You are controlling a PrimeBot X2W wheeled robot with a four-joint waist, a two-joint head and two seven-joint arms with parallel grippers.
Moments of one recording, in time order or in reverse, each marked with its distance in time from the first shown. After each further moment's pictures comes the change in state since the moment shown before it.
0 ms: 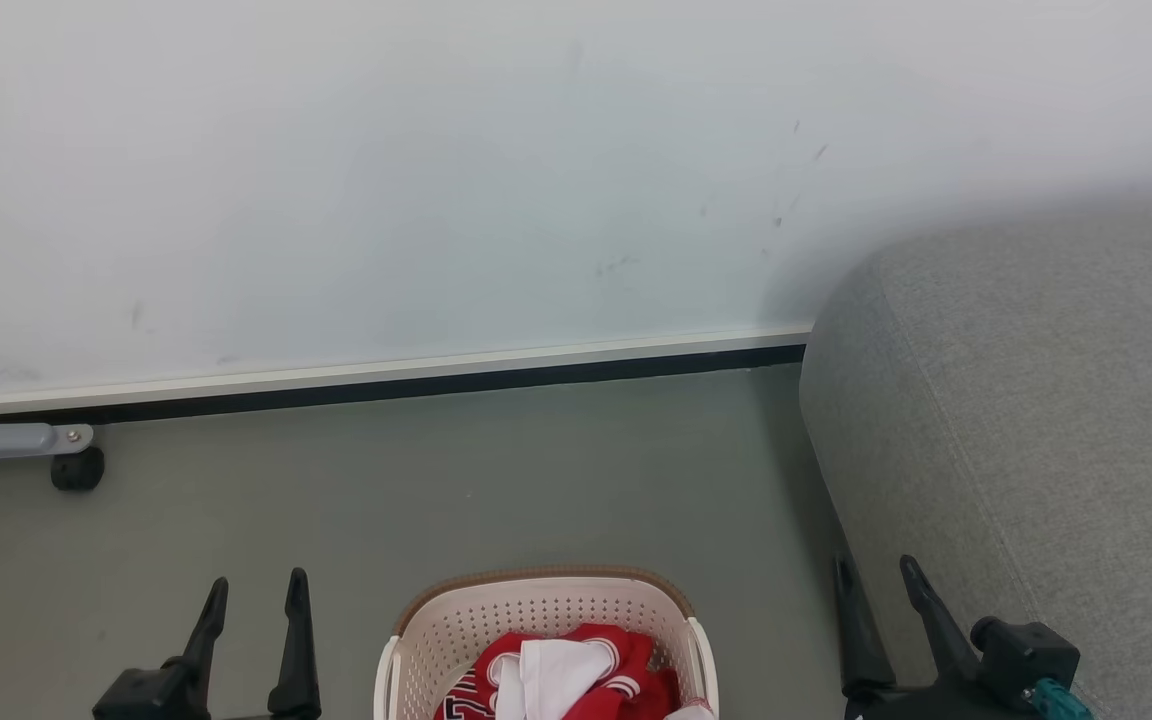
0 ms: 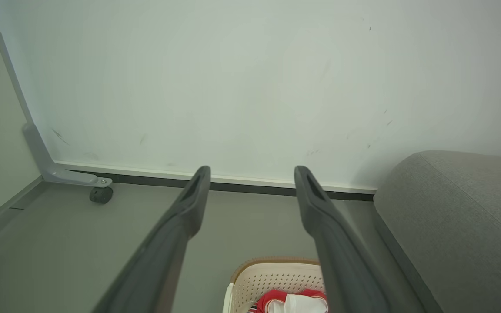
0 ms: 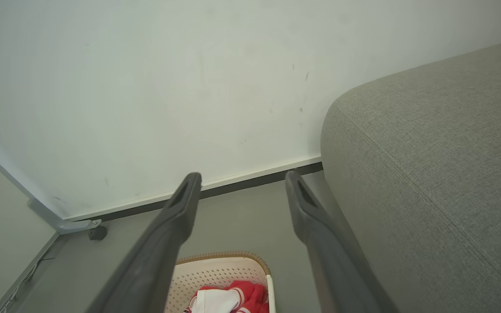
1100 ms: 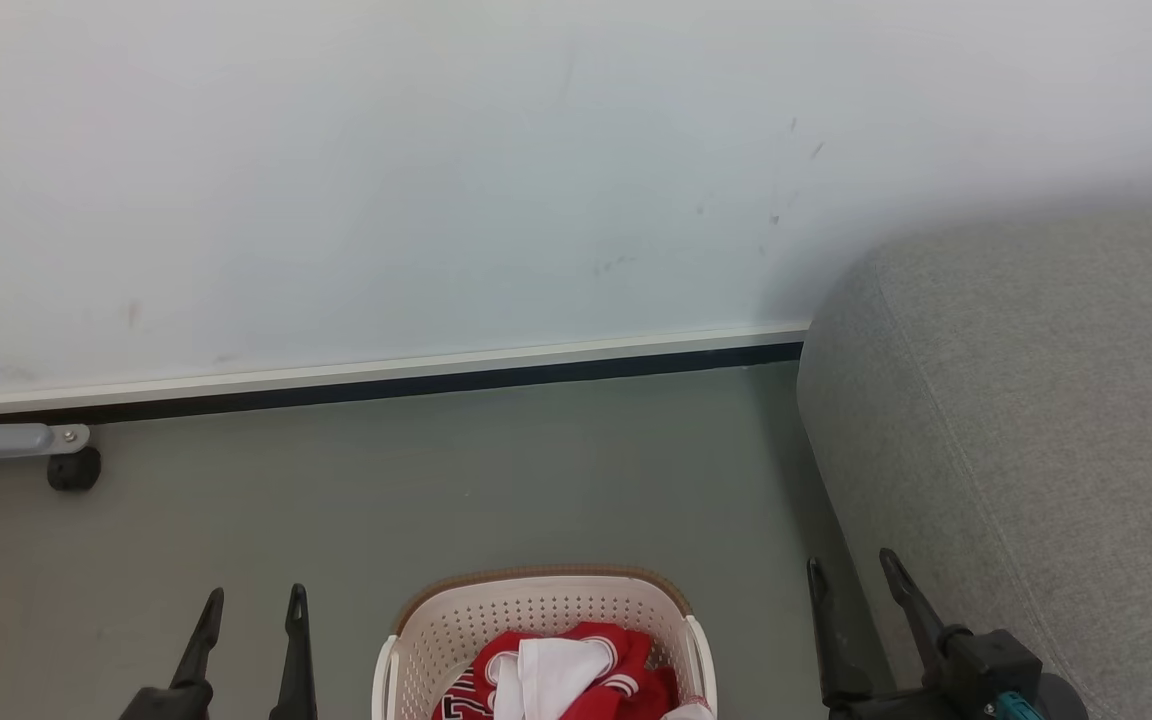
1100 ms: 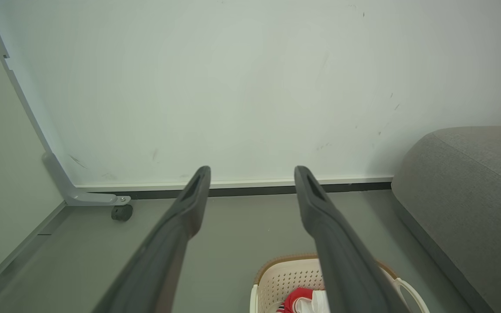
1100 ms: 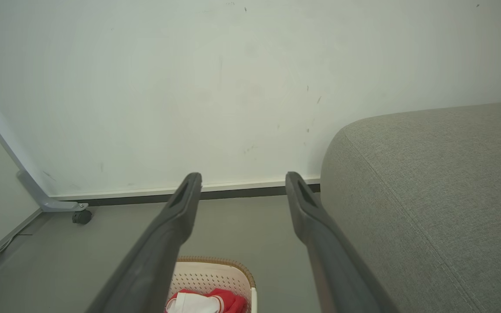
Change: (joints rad) left arm 0.021 0.002 0.014 0.017 0.135 -0.002 -0.046; right arm 0.000 -0.005 0.043 -0.007 -0.159 -0.023 -0.043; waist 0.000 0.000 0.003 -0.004
